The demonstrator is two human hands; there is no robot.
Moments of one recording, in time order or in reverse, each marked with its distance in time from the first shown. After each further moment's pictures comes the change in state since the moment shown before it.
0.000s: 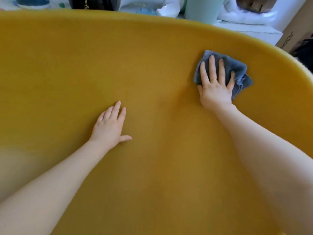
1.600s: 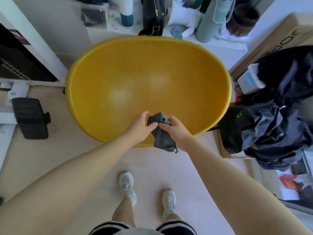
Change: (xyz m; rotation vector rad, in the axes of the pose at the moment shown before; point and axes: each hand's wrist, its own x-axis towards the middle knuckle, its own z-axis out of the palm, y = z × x) left_hand -0.388 0.001 -0.313 -1.189 -0.360 -0.311; right_hand -0.303 -0.135 -0.428 1.236 -0.977 0.437
